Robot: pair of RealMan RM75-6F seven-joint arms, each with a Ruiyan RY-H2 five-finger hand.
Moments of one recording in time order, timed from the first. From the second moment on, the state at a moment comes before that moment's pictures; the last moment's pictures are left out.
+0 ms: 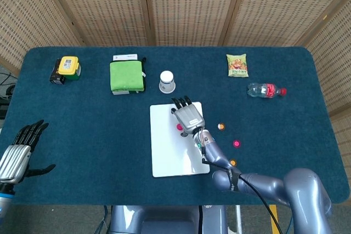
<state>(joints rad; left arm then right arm) -0.15 -1.09 0.01 -1.64 1.54 1.39 -0.15 1.03 -1.79 0.27 -1.24 -0.75 0.81 -0.68</state>
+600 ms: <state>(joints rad) -0.15 -1.09 0.01 -1.64 1.55 1.39 -0.15 0.89 -1.55 0.20 -1.40 -0.80 0.96 -0.61</state>
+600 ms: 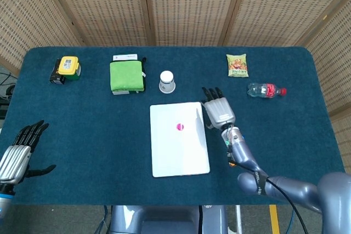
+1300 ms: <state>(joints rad) -0.15 -1.09 0.01 -1.65 1.54 1.39 -0.15 0.74 -1.55 0.10 -1.28 -0.99 0.94 -0.36</state>
